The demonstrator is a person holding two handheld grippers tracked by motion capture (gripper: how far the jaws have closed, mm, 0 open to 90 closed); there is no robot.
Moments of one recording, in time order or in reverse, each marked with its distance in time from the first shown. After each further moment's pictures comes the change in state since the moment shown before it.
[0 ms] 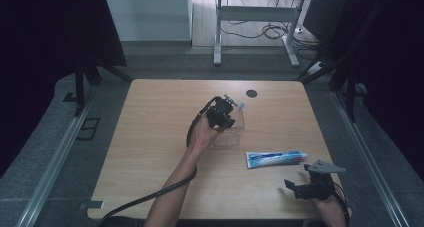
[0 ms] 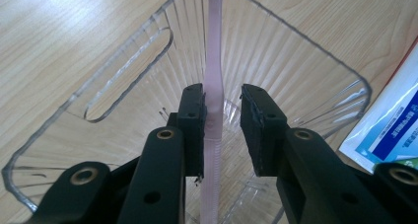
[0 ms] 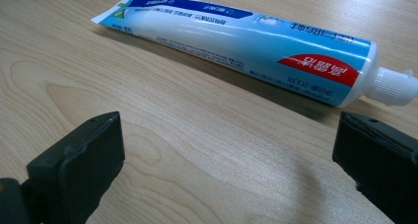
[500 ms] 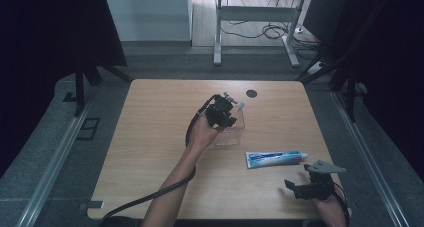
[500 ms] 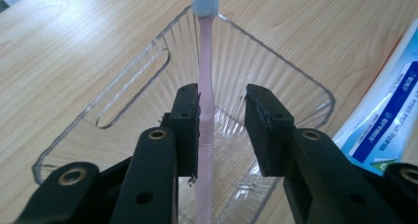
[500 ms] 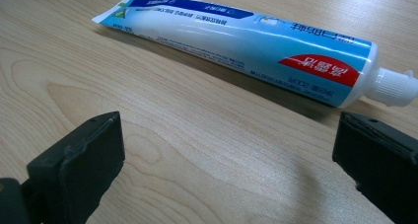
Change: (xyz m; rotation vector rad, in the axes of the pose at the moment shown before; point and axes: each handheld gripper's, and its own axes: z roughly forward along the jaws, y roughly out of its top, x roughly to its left) left arm -0.003 0.004 -0.016 -0.043 -0.004 0.008; right arm 0.000 0.000 0.000 0.001 0.002 -0.002
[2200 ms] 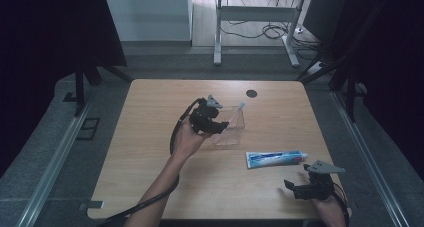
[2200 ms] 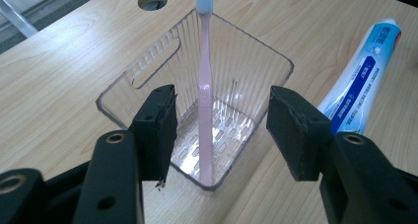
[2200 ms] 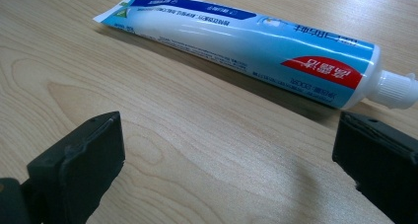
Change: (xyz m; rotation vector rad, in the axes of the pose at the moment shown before) left arm 0.003 -0.036 -0.051 -0.117 -0.001 0.031; right arm 0.001 0.000 0.000 0.001 -0.004 -0.010
